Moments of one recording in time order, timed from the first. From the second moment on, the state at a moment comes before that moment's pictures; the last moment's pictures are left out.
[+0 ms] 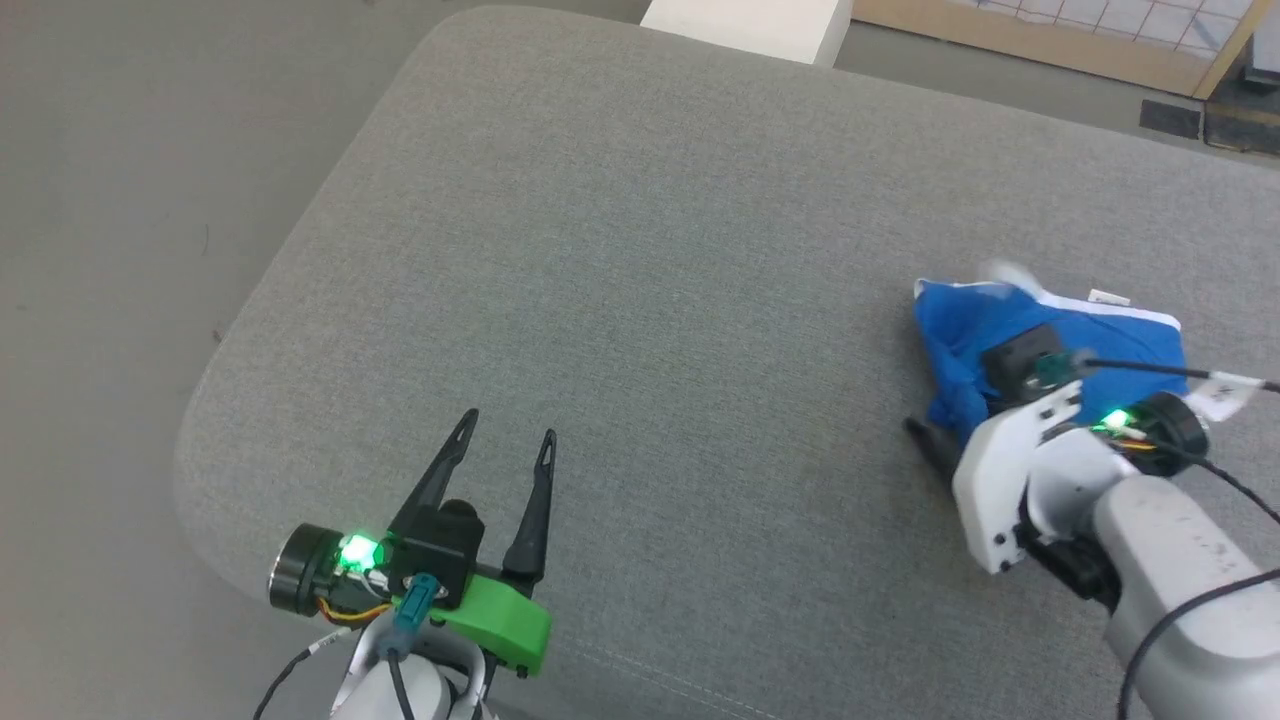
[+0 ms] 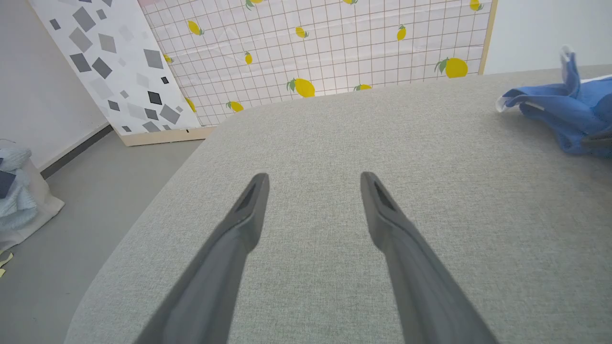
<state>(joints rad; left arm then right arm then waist) -0.19 0.29 -0.52 0.14 -0.23 0.20 -0.26 -0.46 -0.36 0.42 0.45 0.35 0.13 0.36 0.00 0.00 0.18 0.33</state>
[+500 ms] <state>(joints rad) -0.18 0.28 -0.49 0.15 -0.23 0.19 -0.26 -0.58 -0.41 0.52 0.44 0.40 0.13 0.19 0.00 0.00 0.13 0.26</state>
